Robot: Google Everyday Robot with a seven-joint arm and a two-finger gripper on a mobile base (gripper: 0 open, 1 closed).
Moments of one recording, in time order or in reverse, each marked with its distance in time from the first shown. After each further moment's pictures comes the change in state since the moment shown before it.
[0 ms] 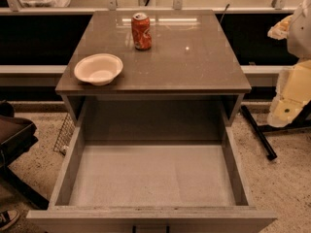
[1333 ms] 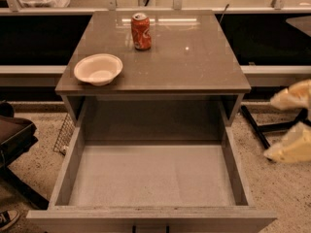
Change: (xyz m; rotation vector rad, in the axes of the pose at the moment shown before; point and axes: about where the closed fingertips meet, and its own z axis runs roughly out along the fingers) arm 0.029 0.076 0.021 0.097 -0.136 0.049
